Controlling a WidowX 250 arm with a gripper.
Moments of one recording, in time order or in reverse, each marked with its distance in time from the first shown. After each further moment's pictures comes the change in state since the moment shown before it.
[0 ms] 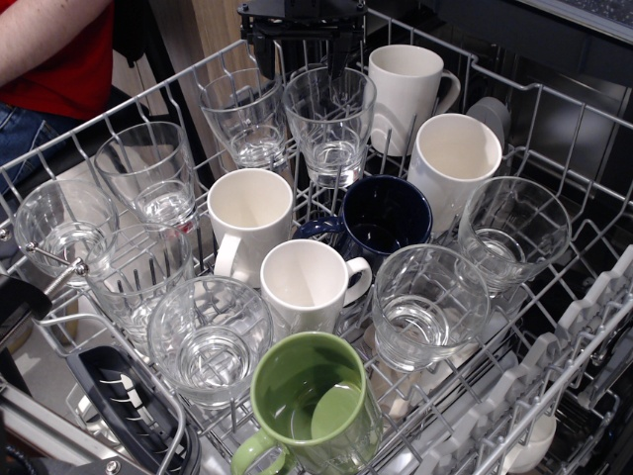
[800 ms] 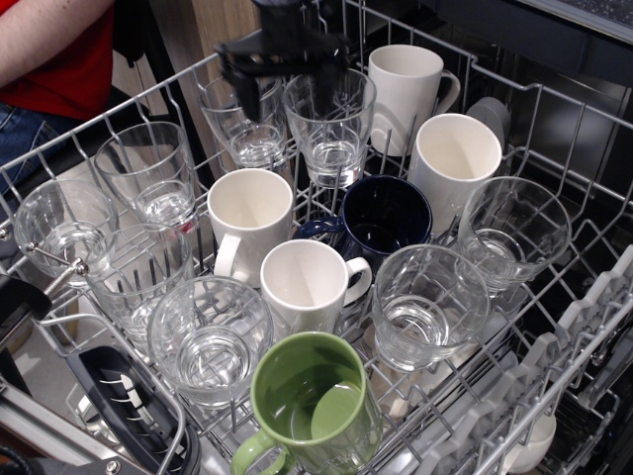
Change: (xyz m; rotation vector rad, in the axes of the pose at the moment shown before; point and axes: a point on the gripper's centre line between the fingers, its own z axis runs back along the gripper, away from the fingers) arm -0.052 0.025 0.010 -0.092 0.175 -0.004
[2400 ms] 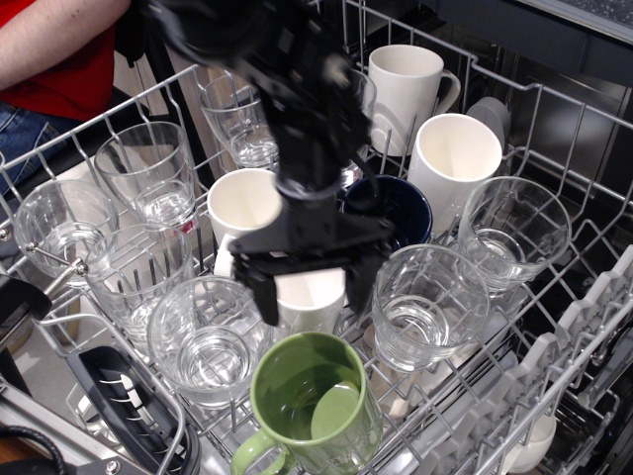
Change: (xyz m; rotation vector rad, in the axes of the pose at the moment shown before) arm -0.180 -0.033 -0.027 0.064 0.101 0.153
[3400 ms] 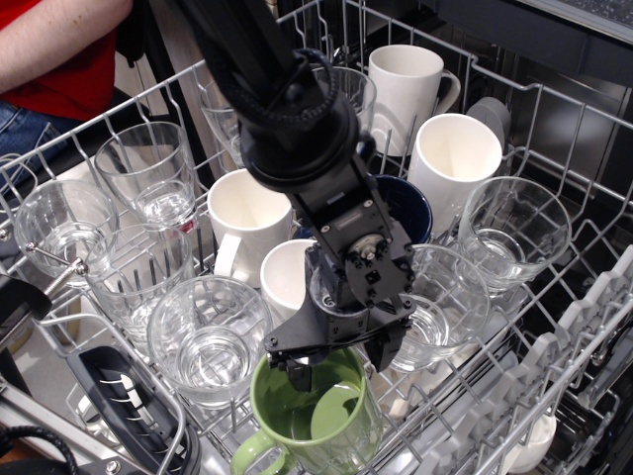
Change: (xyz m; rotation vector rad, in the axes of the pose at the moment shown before) arm -0.018 -0.014 -0.054 -0.043 -0.176 0.127
